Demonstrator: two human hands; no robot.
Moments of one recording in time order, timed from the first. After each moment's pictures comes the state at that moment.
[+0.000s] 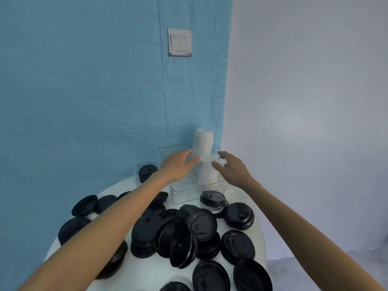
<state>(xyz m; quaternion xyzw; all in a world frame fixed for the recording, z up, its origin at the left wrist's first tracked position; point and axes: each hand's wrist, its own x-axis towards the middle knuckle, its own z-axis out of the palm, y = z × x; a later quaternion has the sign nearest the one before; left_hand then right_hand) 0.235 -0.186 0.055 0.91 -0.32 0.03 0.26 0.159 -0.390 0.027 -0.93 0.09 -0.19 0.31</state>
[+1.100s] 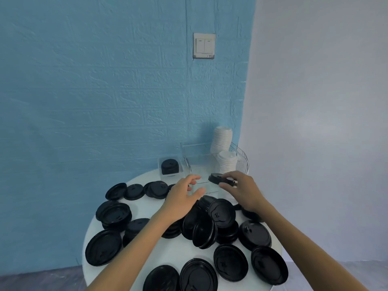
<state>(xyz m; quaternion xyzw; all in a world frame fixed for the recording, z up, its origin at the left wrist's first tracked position) 0.134 -0.101 -0.012 0.87 -0.26 0.00 0.43 0.094 -0.331 -0.009 -0.91 0.01 -0.20 0.35</state>
